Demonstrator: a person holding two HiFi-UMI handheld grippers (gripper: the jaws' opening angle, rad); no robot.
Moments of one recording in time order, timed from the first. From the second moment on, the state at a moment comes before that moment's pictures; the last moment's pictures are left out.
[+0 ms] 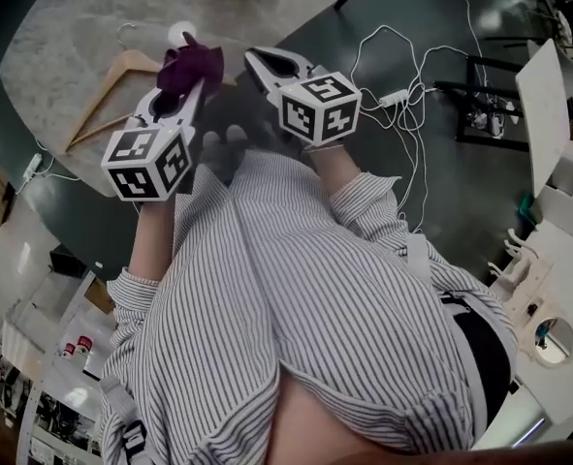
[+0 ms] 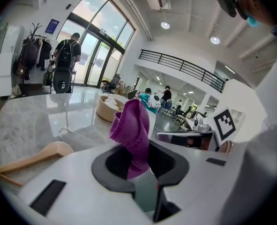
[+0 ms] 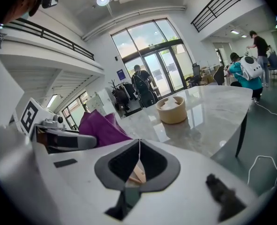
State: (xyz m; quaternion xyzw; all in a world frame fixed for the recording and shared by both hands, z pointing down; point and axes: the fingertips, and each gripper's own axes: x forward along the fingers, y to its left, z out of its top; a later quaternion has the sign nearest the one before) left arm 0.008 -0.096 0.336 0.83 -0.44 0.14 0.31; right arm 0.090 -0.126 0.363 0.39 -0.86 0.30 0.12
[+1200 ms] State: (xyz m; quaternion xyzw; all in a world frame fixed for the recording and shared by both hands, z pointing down) left arm 0.015 -0.112 0.400 0.84 -0.35 0.21 0.36; right arm 0.076 -0.112 0.439 0.41 -0.81 0.39 0.15
